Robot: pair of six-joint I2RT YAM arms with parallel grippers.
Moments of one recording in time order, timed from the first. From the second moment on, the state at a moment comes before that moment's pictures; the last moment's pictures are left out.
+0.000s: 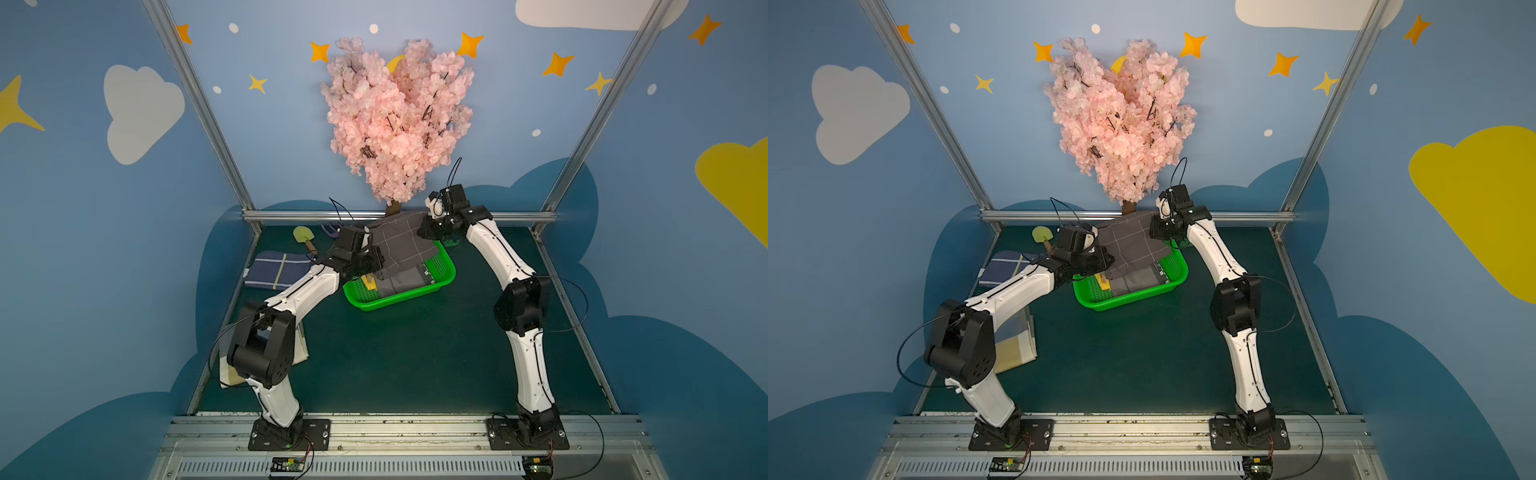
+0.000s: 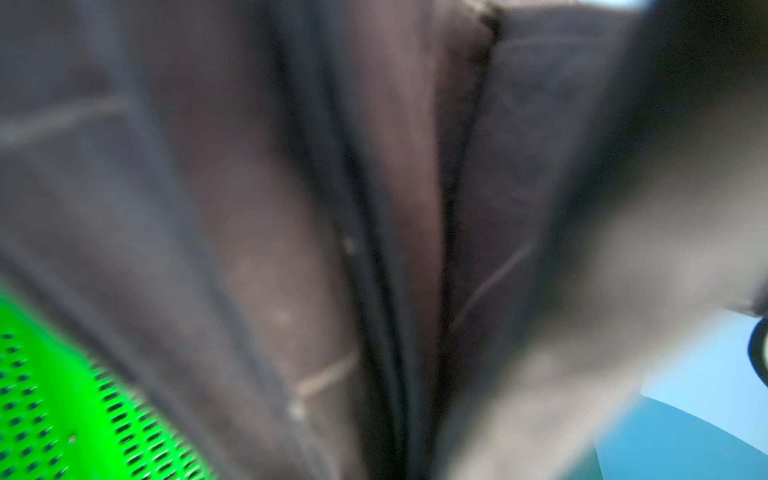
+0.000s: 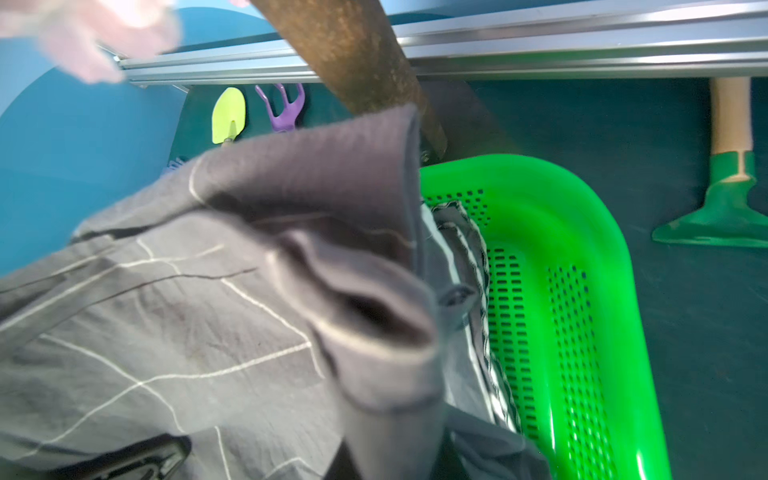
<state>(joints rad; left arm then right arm) -0.37 1.77 1.32 -0.22 0.26 -0.61 0.40 2.35 2.40 -0.89 -0.34 0.31</state>
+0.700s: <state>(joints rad) -0.33 1.97 1.34 -0.16 0.35 -0.65 0.37 2.51 2.42 -0.92 -0.39 0.32</state>
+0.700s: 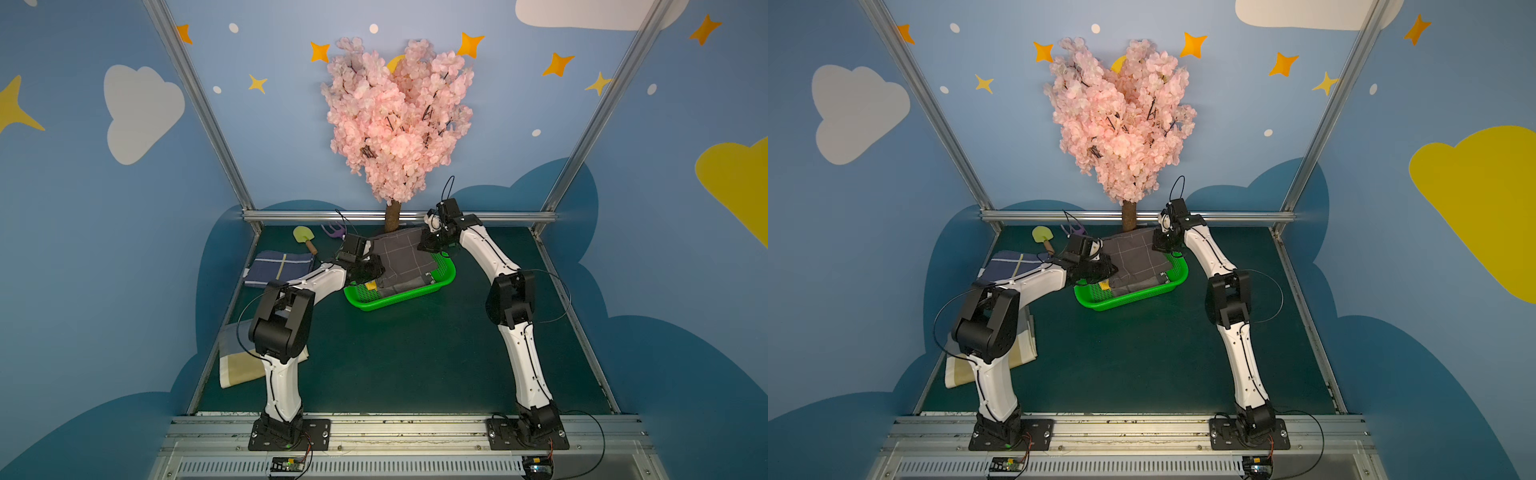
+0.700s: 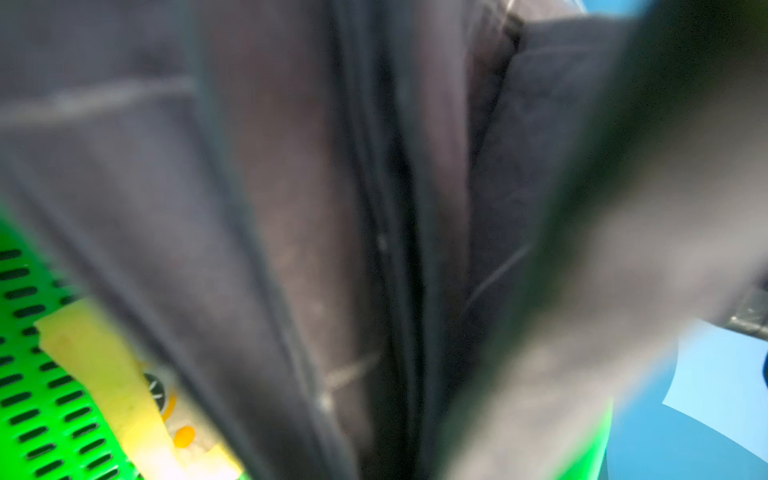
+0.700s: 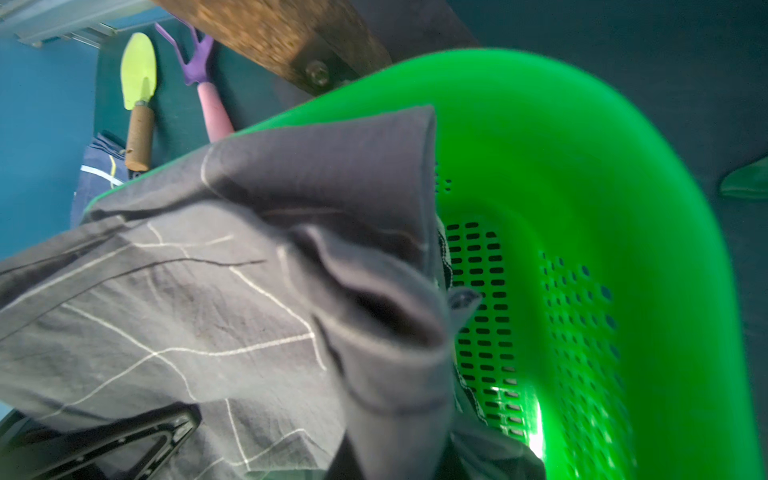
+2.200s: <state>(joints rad) -0.27 1.74 1.40 -0.36 0.17 -0.53 0.43 2.29 2.27 -0.84 -0.24 0.27</state>
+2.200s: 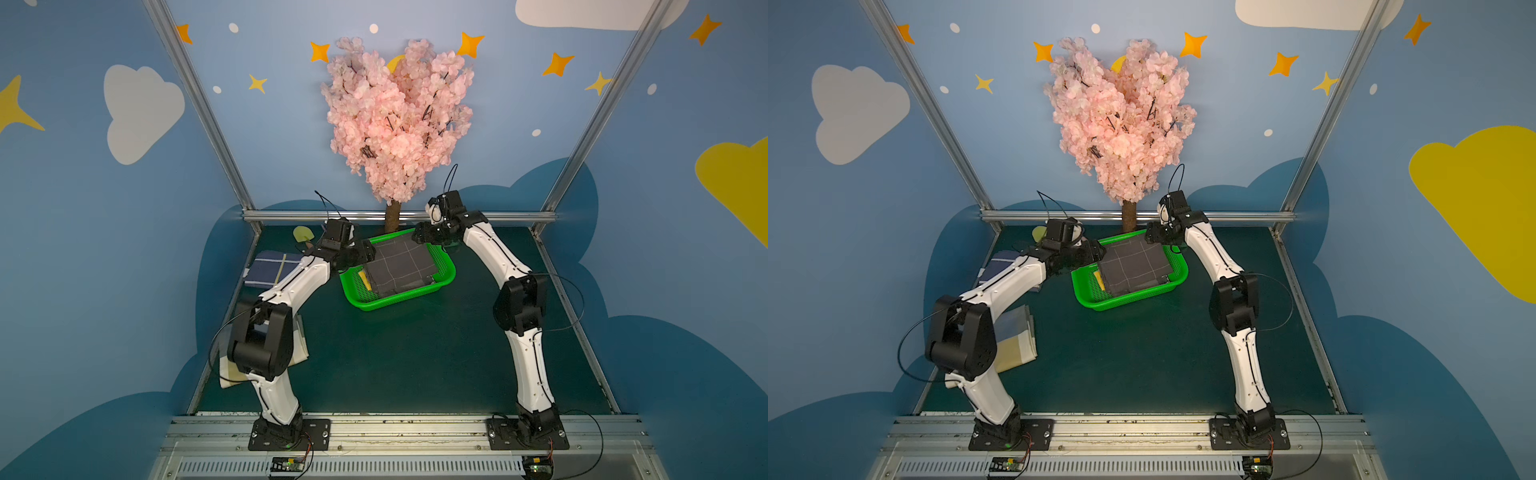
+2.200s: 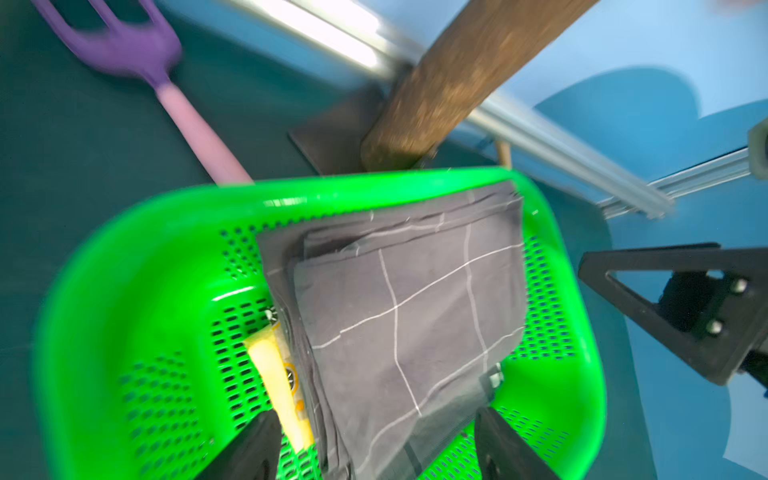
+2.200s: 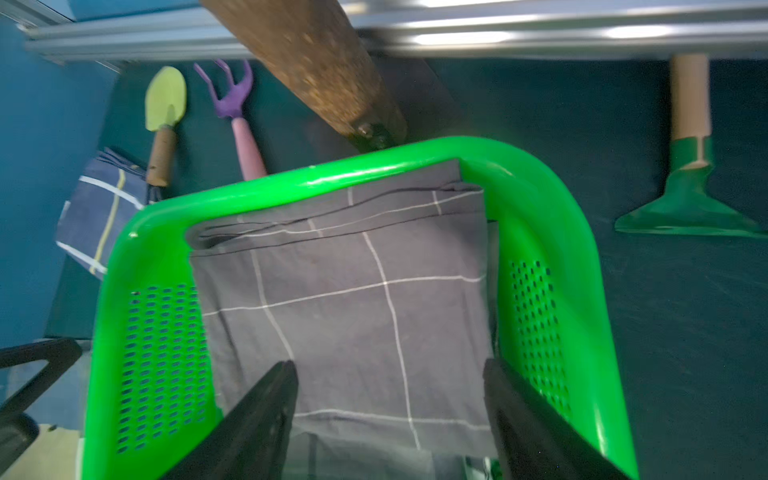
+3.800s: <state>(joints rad) 0.19 0.63 1.06 -0.91 -0.01 -0.45 1.13 2.60 2.42 -0.75 -0.44 0.45</state>
